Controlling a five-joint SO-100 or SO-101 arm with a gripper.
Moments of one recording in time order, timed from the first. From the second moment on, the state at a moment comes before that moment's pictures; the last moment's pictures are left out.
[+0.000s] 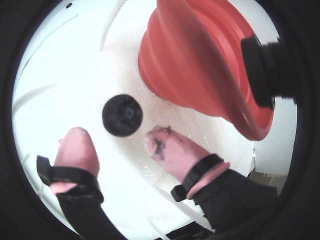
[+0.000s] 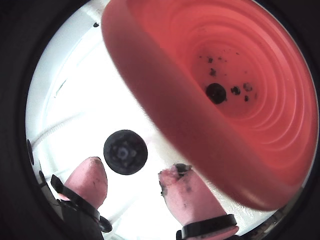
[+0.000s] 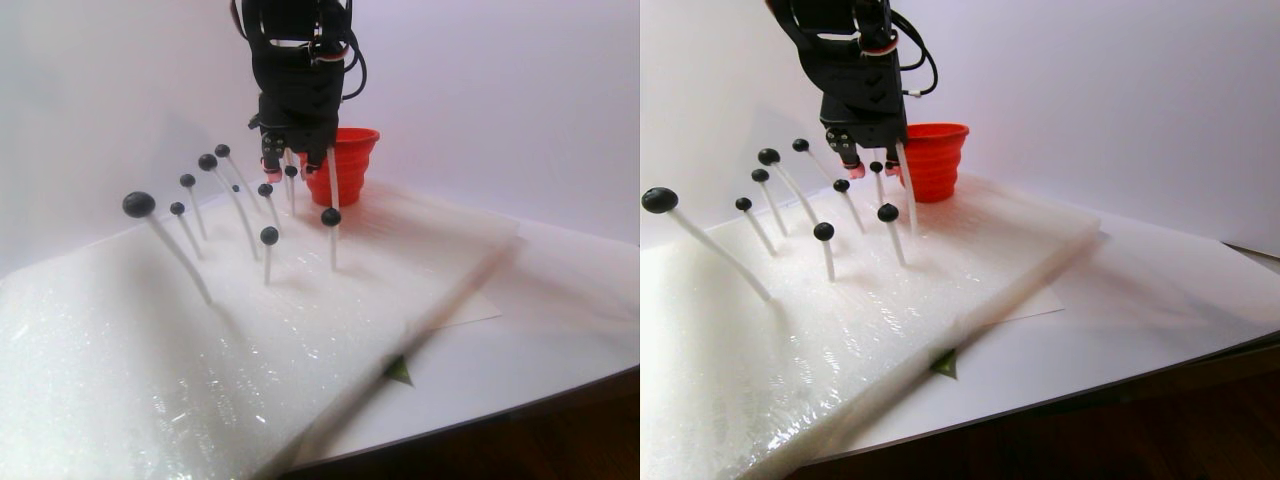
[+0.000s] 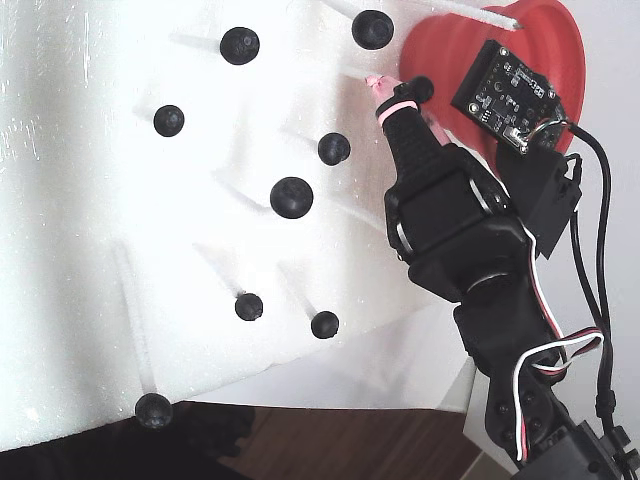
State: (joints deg) arm -1.1 79.1 111.4 -25.8 -97.6
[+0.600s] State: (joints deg) arm -1.1 75.3 107.6 -28.7 -94.2
